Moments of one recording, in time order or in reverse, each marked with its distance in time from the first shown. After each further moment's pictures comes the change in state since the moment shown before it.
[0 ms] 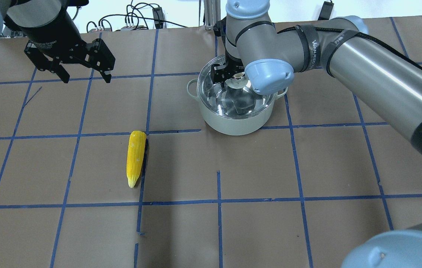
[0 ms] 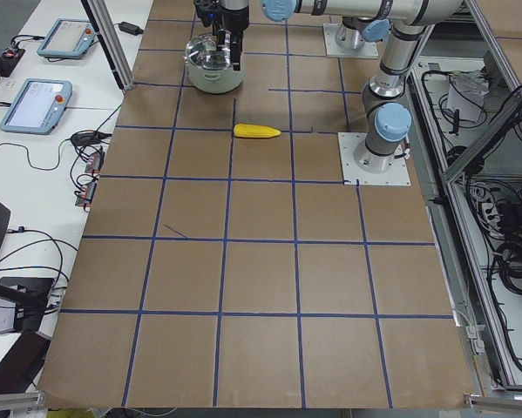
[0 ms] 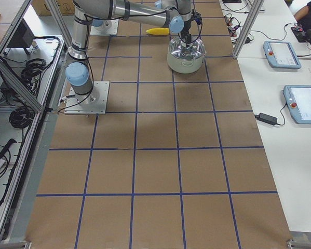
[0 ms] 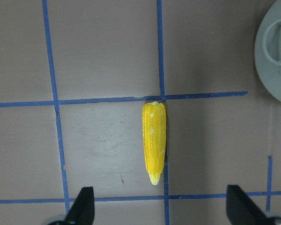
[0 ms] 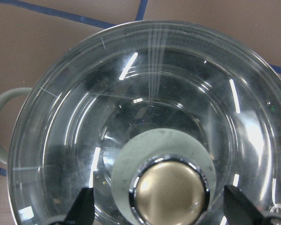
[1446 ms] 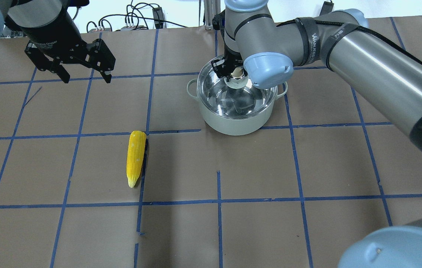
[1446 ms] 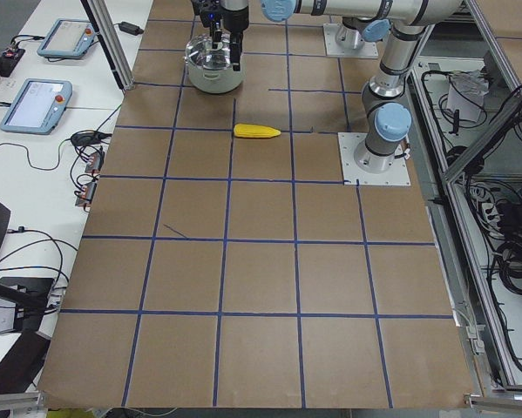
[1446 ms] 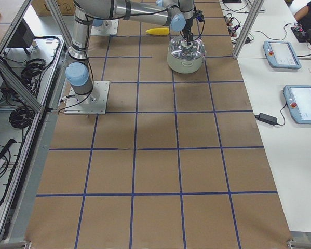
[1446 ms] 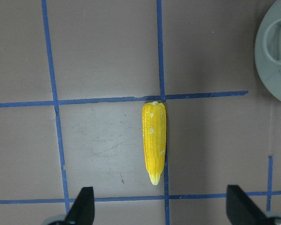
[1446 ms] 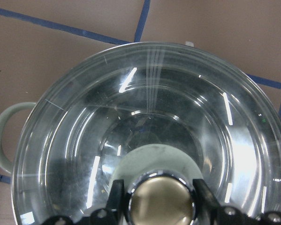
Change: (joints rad) left arm -0.001 -0.002 0.000 0.001 0.001 0.002; right arm 0.000 0.007 -0.038 0.013 -0.003 -0.014
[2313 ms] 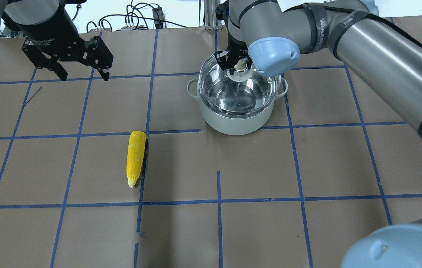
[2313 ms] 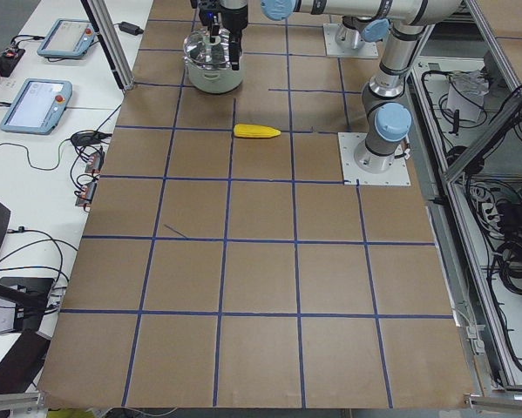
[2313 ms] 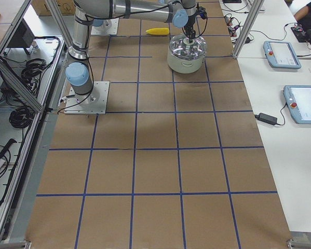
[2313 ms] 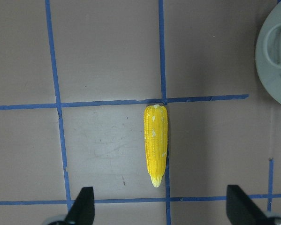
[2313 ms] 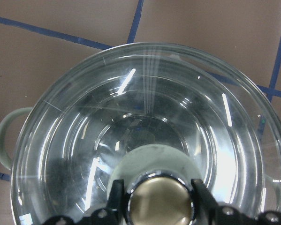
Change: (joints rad) left arm 0.007 -0.003 0.000 -0.003 0.009 0.013; right arm -0.025 -0.007 -0.098 0.130 0.000 -0.025
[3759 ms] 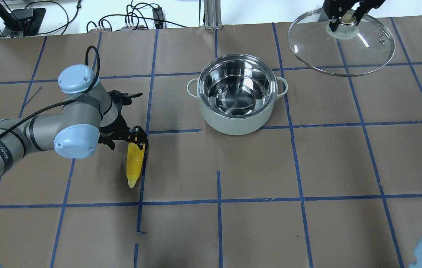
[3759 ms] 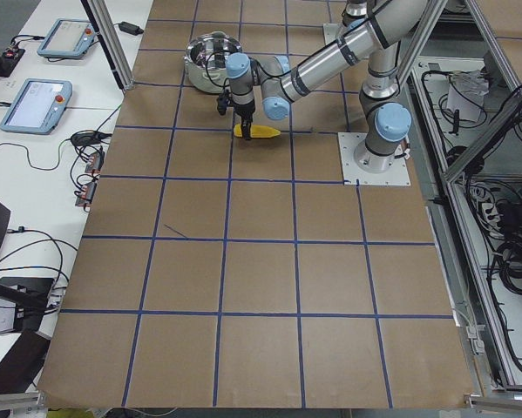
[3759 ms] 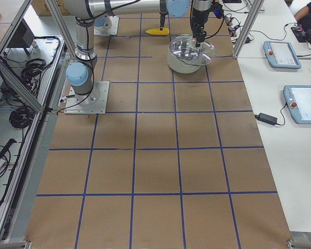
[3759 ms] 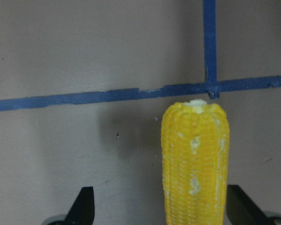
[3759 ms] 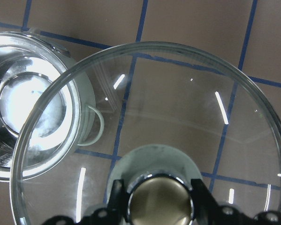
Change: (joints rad) left arm 0.044 -0.202 -0.578 0.677 -0.053 0.036; right arm -0.340 -0.151 -0.194 0.451 0.010 -0.264
